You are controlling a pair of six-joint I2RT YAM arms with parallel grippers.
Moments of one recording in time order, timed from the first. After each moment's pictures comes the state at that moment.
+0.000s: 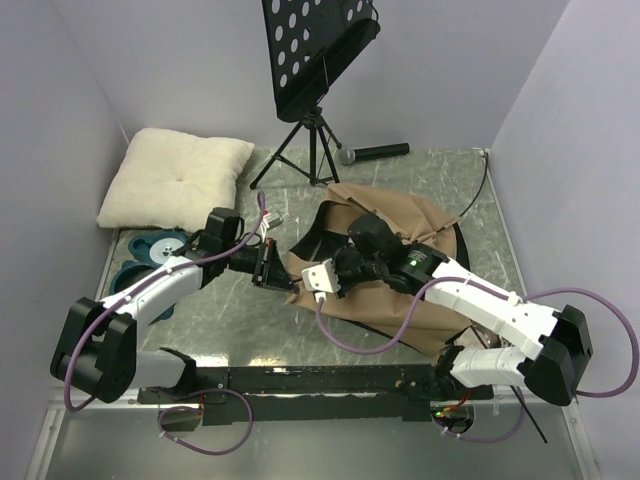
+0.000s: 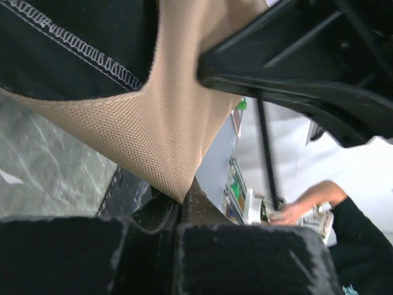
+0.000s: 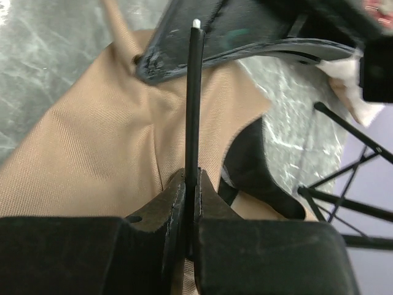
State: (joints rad) left arm -0.41 1.30 0.72 -0.08 1.14 -0.61; right arm 0.84 1.20 1.01 -0.49 -0.41 -1.10
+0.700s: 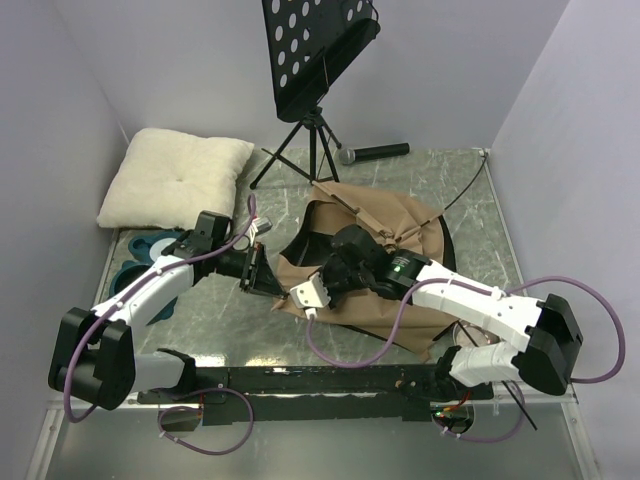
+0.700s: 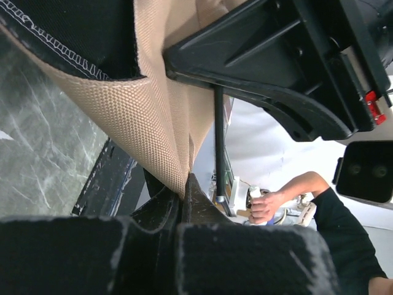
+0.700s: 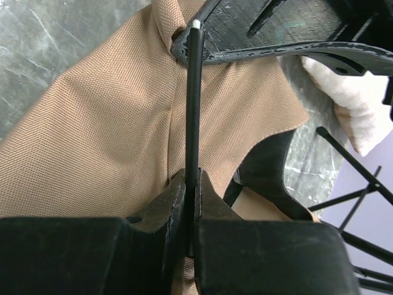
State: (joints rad) left arm -0.32 1.26 0.76 -0.41 1.23 -0.43; right arm 0.93 1.27 0.99 -0.47 -0.36 -1.19
